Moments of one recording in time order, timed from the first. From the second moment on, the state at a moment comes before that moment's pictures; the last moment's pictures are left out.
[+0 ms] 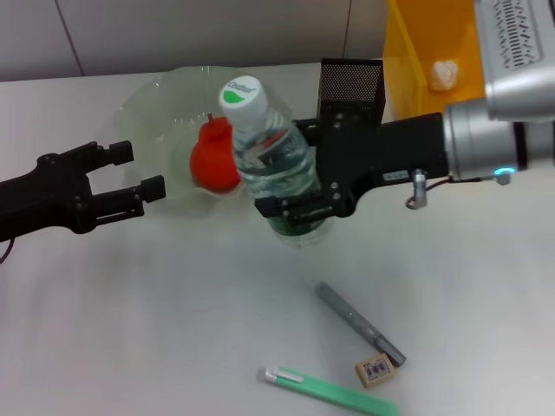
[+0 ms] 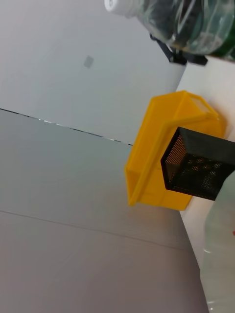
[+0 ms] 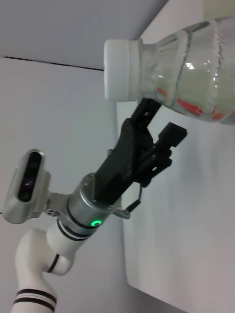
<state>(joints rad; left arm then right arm) -0.43 -2.05 0.76 0.74 1.78 1.59 -1.44 0.52 2.08 -1.20 -1.05 -1.79 -1.43 1.51</state>
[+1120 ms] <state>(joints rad) -0.45 -2.05 0.76 0.62 1.65 1.69 -1.35 0.75 2.09 -1.43 -0.56 -1.47 -1.17 1.18</state>
